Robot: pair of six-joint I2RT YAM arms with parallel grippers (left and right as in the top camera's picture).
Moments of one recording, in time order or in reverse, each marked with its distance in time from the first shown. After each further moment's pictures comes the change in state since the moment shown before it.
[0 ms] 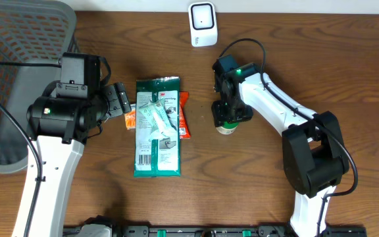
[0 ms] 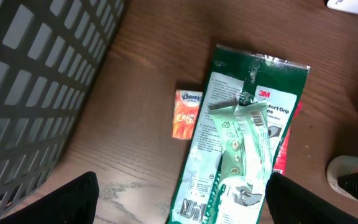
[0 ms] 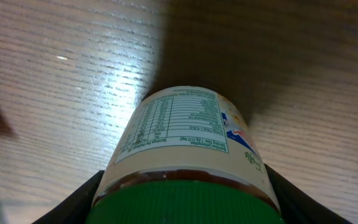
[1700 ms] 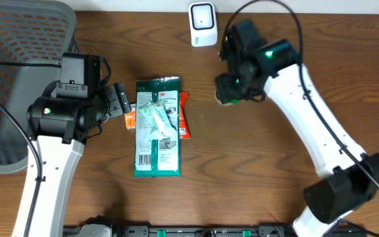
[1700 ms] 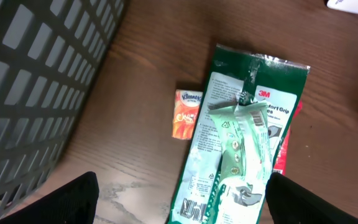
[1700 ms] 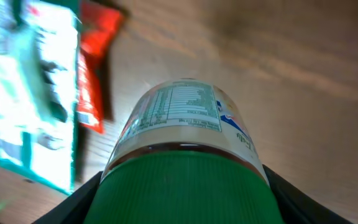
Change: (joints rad) left arm 0.000 0.000 0.000 0.000 0.000 0.000; right arm 0.000 -0.217 0.333 -0.249 0.016 -0.037
